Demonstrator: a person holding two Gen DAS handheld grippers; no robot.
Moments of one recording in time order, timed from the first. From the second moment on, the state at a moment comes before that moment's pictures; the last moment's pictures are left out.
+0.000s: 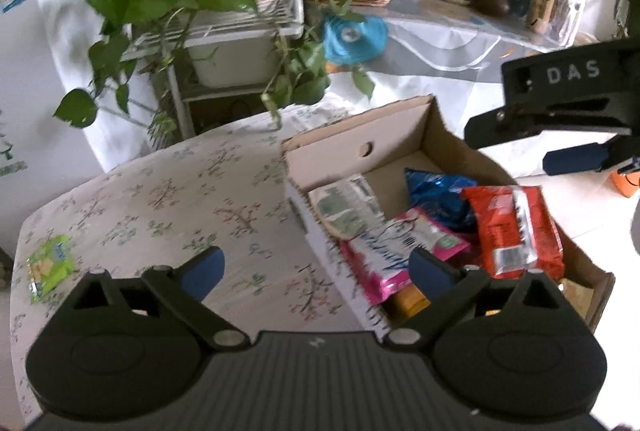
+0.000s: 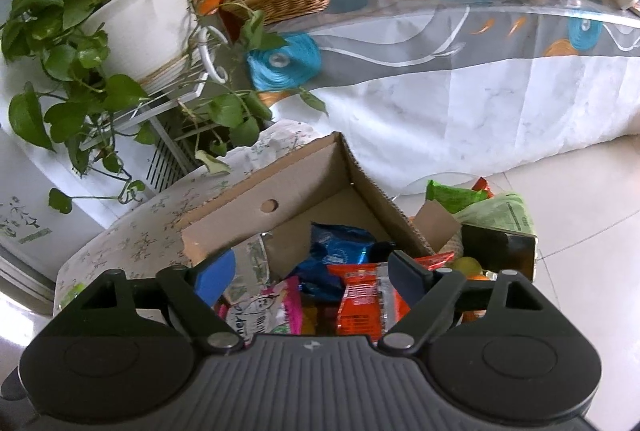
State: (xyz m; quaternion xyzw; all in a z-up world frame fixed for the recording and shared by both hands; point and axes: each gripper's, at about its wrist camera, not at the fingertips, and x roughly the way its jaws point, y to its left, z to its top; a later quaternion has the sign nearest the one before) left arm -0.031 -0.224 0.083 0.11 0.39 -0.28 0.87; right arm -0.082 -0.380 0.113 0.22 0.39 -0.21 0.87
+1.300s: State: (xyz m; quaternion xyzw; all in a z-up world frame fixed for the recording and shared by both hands) left arm 0.051 -0.023 0.093 0.01 0.42 -0.10 0.90; right arm -0.015 -0.256 0.098 0.13 0.43 -0.08 0.89
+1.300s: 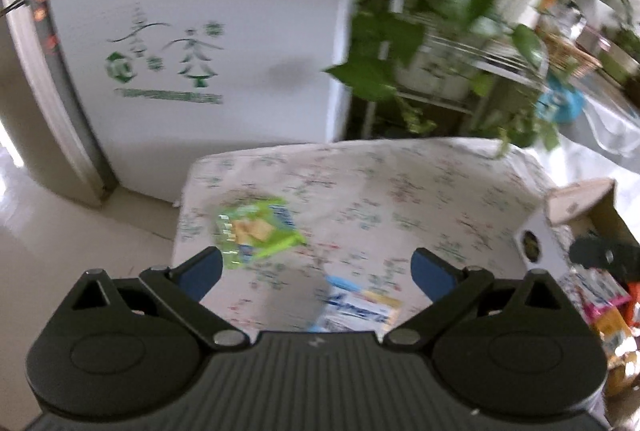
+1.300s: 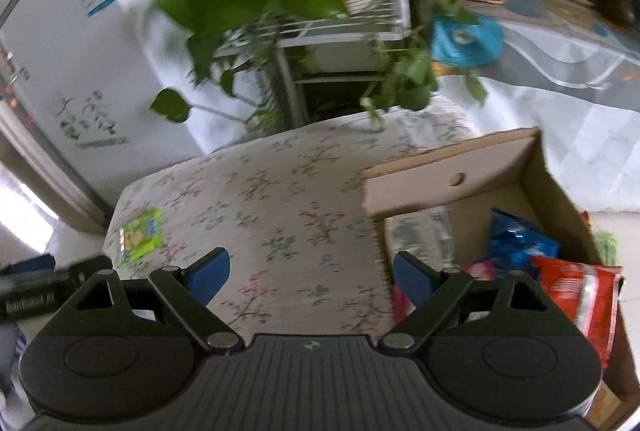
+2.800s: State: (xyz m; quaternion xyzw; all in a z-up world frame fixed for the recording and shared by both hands) left arm 0.184 0.021 -0.013 -0.11 0.51 -0.03 0.85; right arm 0.063 -0.117 -0.009 0.10 0.55 -0.05 0.83
